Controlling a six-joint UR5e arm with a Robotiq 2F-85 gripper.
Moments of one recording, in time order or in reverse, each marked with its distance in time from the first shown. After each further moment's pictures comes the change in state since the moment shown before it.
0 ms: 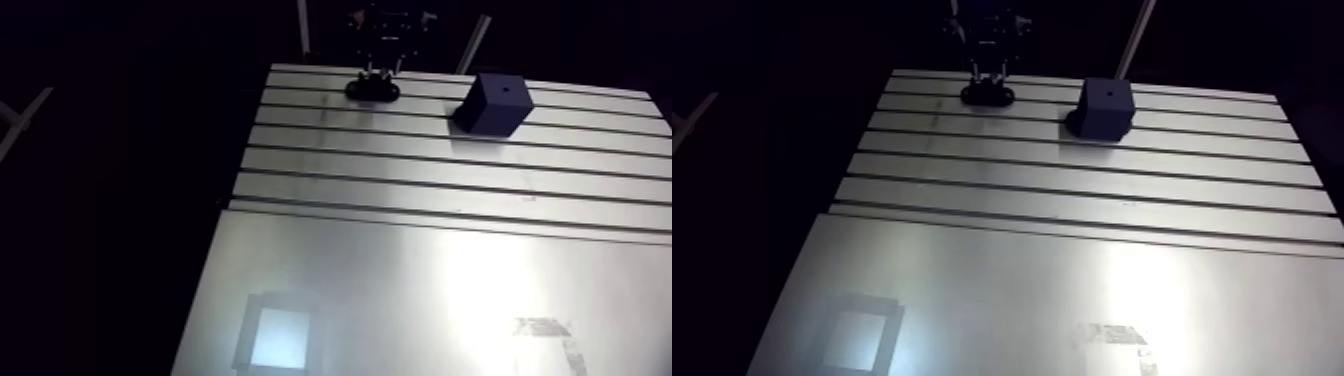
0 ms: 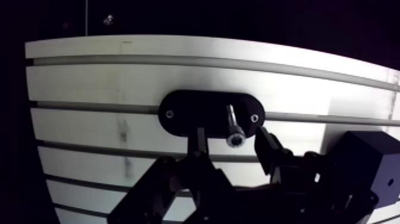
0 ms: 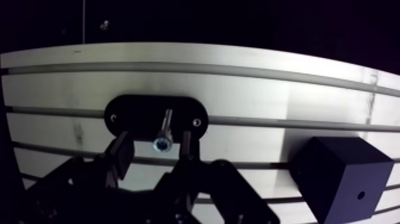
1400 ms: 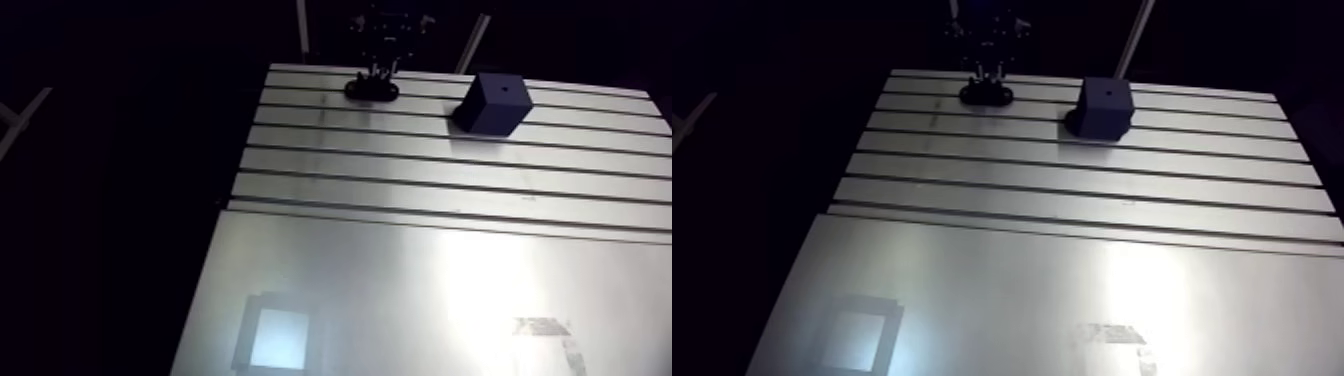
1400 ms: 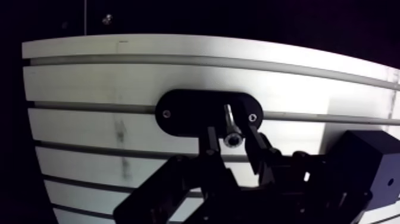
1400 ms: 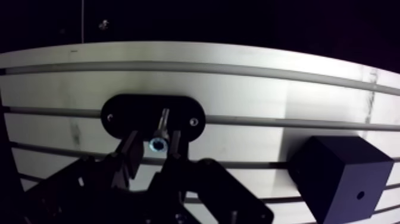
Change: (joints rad) arm -0.003 0.002 0.002 0.001 -0.002 0.000
